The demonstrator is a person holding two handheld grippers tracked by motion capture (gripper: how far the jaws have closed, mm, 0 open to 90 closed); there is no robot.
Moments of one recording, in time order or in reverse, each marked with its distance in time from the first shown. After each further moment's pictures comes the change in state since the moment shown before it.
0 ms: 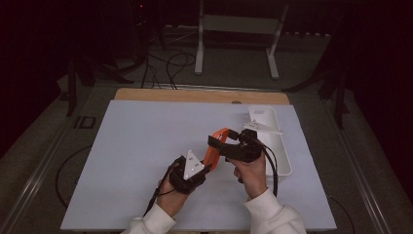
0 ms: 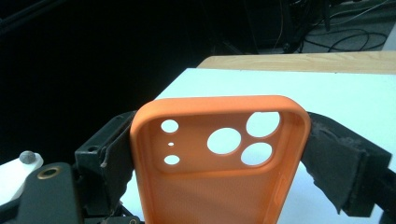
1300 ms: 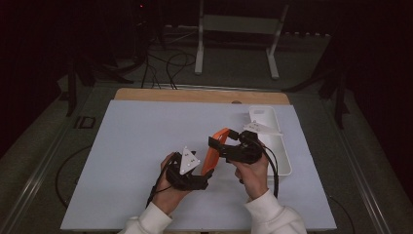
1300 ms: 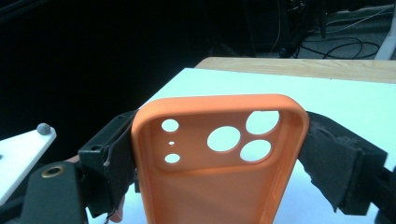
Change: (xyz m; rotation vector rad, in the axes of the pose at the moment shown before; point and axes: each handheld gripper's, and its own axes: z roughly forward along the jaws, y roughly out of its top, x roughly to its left) left arm 0.011 0.001 -0.002 0.006 0.015 -0.050; right arm 0.003 0.000 -0.003 -0.005 -0.010 -0.043
